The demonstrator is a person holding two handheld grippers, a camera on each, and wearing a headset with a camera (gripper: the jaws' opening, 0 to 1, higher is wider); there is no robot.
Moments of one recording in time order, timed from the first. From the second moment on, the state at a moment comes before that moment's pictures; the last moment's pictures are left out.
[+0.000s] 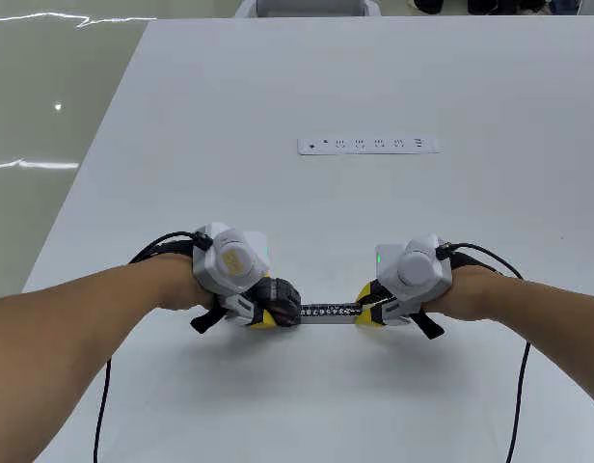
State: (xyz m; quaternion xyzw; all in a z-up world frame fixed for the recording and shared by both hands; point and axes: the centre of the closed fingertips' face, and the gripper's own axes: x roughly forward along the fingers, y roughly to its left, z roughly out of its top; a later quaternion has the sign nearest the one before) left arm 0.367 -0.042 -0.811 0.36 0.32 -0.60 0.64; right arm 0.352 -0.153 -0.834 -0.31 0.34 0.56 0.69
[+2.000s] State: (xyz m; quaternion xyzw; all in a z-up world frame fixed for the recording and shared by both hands) left arm 0.367 -0.042 -0.812 0.36 0.32 -0.60 0.64; right arm 0.346 -0.192 -0.833 -0.32 0.35 0.55 0.69
